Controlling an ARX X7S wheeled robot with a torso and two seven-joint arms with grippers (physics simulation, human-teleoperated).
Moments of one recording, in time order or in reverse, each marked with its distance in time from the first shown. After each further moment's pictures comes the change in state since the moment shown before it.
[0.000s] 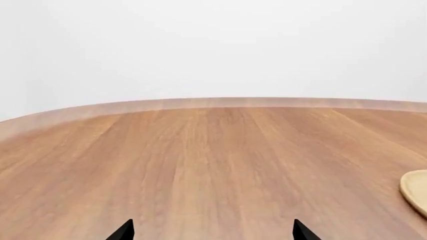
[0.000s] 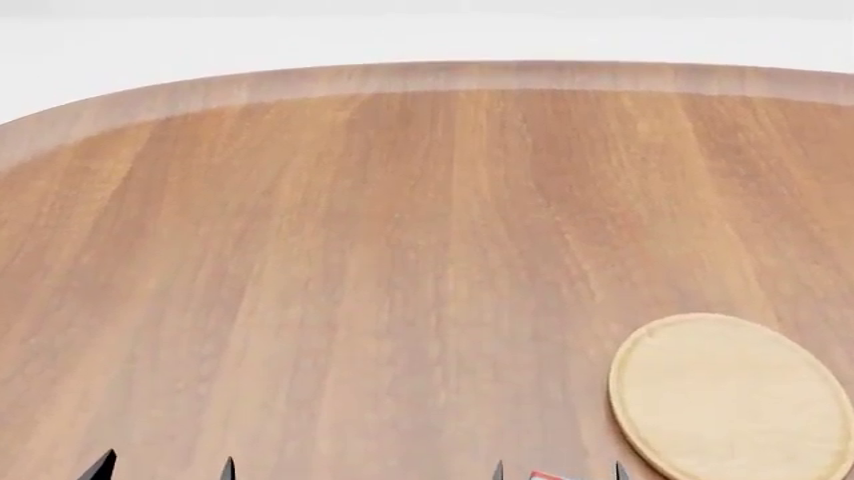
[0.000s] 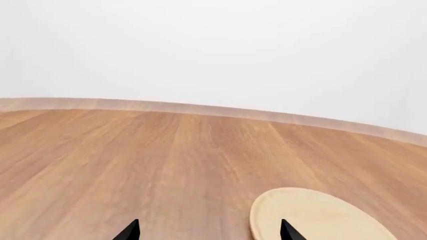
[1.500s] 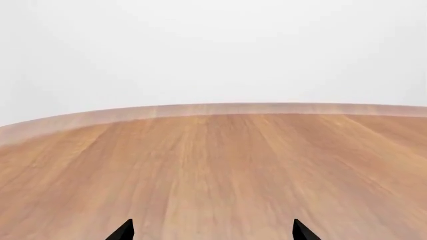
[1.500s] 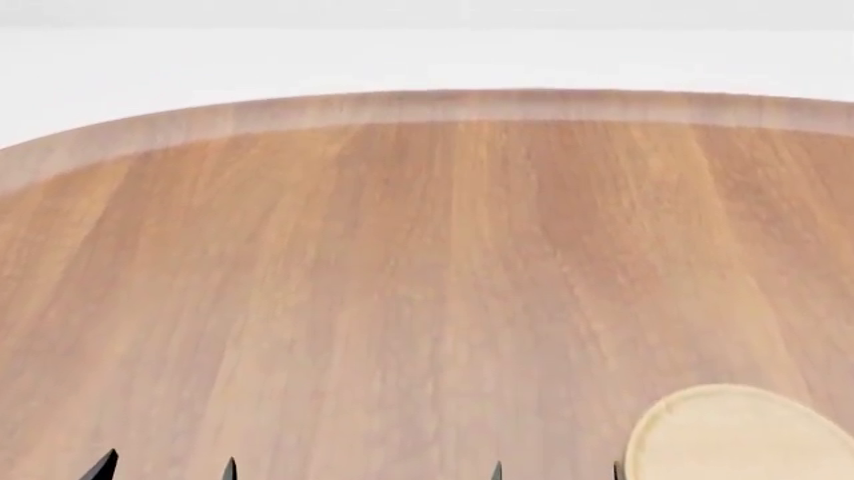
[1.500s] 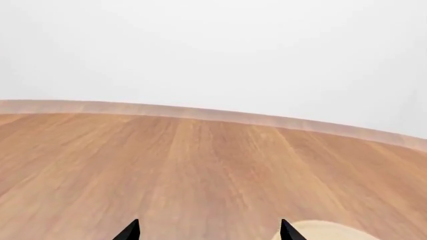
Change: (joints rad) left arm -0.007 -0.021 0.031 0.000 -0.017 0.008 -0.025; right arm 0.014 0.018 -0.029 0.017 0.016 -0.003 0.023
